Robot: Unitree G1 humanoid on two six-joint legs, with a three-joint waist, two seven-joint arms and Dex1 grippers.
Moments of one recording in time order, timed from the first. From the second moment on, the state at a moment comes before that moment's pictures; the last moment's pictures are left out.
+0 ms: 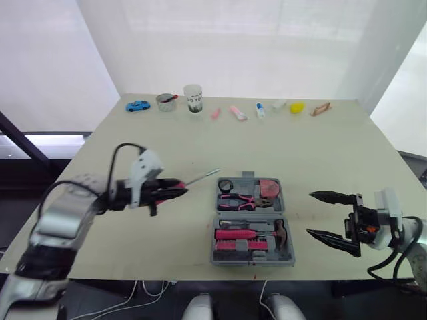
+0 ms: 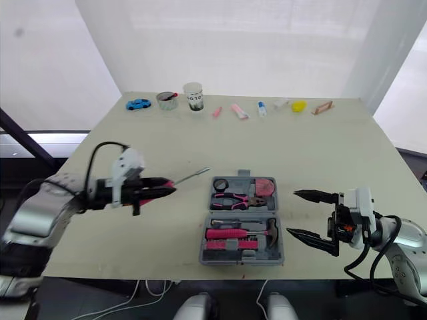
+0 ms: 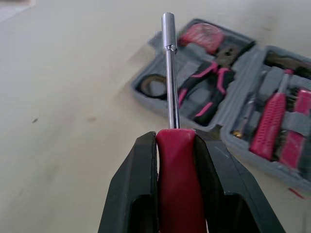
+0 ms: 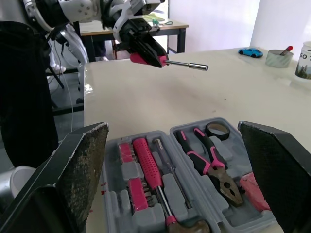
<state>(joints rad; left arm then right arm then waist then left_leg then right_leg) -0.44 0.89 -0.02 -0.07 -0.40 0.54 -1.13 0.02 -0.68 -0.21 -0.25 0.69 0.13 1.26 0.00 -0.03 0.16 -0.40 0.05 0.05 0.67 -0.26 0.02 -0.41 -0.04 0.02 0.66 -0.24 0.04</state>
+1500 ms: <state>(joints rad) -0.65 0.56 -0.76 -0.31 -0.15 1.03 -1.03 0.07 -0.74 -0.25 -0.04 0.61 0.06 1.41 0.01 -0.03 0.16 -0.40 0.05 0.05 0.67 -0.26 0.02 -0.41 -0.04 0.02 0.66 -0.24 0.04</state>
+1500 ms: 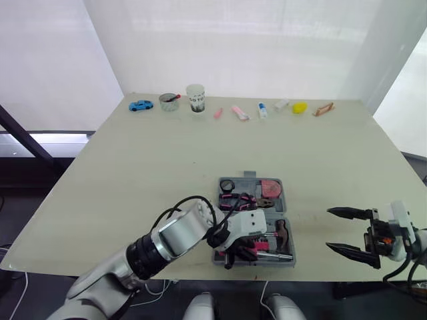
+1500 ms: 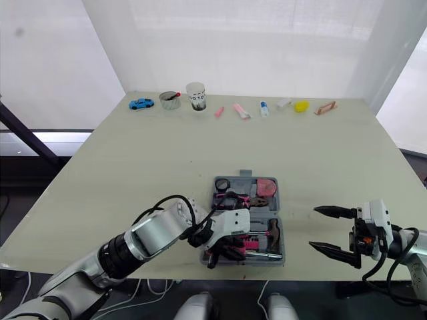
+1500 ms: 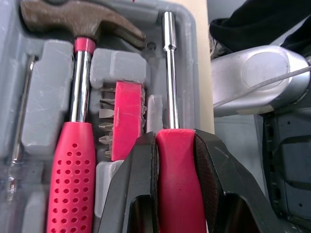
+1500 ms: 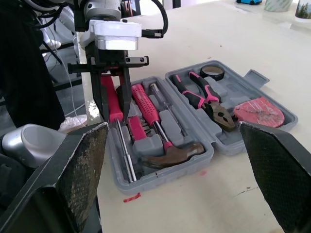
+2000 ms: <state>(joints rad) -0.67 0.53 -0.78 -0.28 -0.16 1.05 -1.03 0.11 -0.74 -0.25 -0.04 0.61 0.06 1.41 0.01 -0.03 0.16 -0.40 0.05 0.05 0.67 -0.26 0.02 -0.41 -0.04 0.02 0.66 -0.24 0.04</state>
